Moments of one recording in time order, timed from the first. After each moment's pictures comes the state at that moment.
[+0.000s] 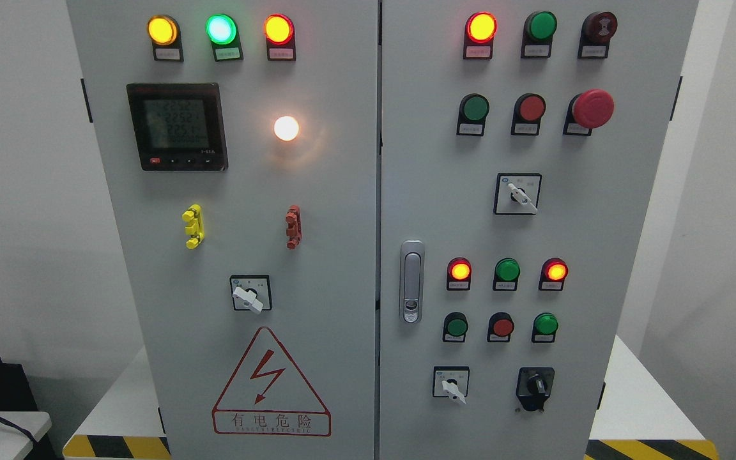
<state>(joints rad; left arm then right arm) 0.00 -0.09 0.08 0.06 0.00 -0.16 0.05 0.59 0.00 -0.09 -1.76 0.19 -0.54 -0.33</state>
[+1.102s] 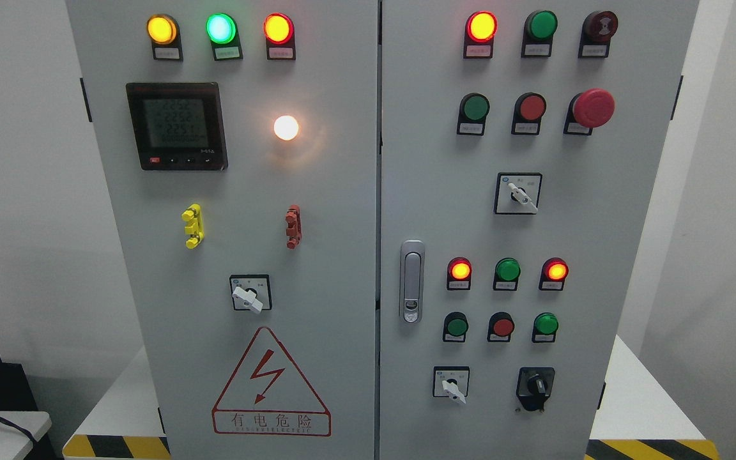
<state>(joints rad) 0.00 -0.09 0.08 0.06 0.00 -0.16 0.05 0.17 0.00 -0.06 -1.75 0.30 -0.19 -0.36</state>
